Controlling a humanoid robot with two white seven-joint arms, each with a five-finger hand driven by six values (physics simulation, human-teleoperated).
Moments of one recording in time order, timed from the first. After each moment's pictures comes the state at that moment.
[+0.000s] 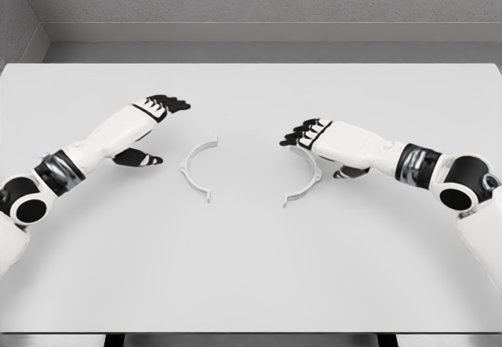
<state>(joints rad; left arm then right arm) -0.38 0.55 -0.42 -1.29 -0.52 -0.61 -0.08 -0.39 -0.47 0.33 -1.49 0.70 -0.61 0.55</state>
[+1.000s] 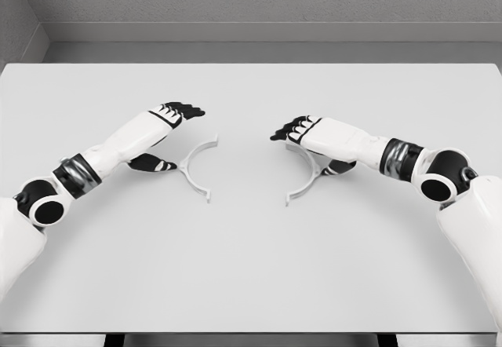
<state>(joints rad) -0.39 0.50 -0.45 -1.25 -0.53 -0.61 -0.08 -0.44 -0.39 0.33 -1.38 0.72 -0.61 0.55</state>
